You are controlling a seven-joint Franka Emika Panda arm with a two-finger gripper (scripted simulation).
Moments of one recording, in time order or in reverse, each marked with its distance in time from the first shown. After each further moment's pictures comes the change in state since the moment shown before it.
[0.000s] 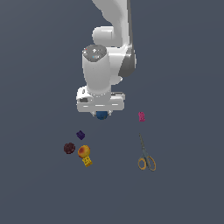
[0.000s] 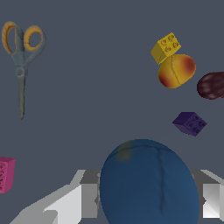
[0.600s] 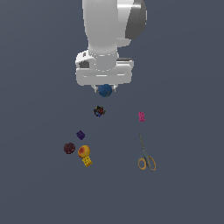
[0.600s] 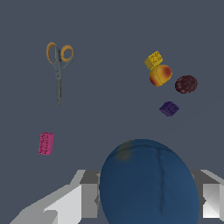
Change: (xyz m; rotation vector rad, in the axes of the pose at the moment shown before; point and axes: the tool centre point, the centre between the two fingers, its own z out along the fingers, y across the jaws) arm -0.032 -0.022 -0.119 -0.001 0.000 0.000
